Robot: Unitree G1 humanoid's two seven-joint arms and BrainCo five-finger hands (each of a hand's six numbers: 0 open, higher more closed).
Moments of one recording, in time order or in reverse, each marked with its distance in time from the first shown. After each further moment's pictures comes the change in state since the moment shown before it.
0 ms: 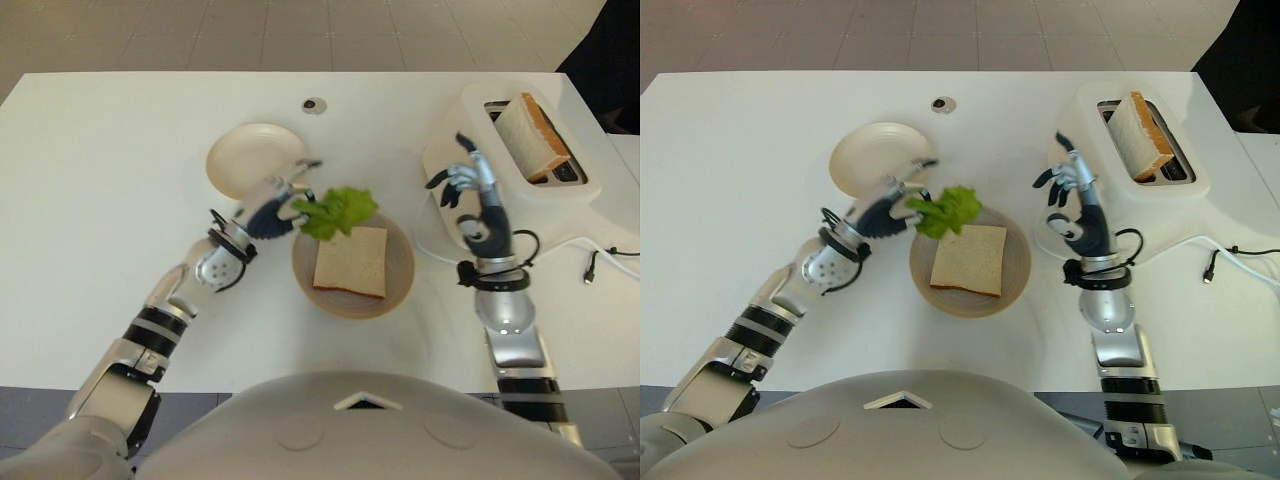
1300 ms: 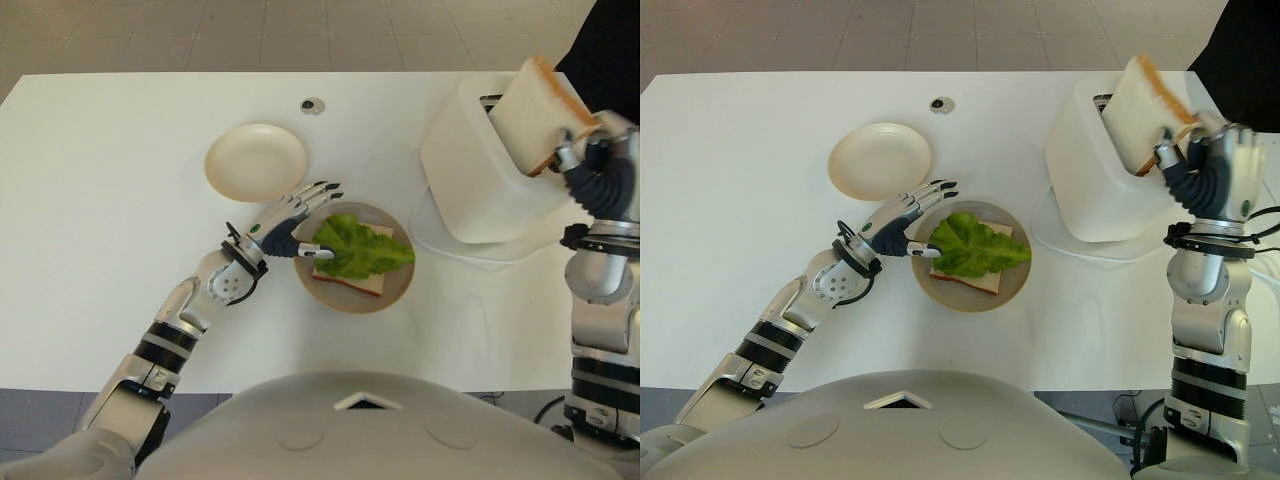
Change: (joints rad) left arm 0.067 -0.073 0.072 -0.072 0.088 0.023 0.003; right arm -0.120 -0.147 -0.304 -0.103 -0.200 0.244 -0.216
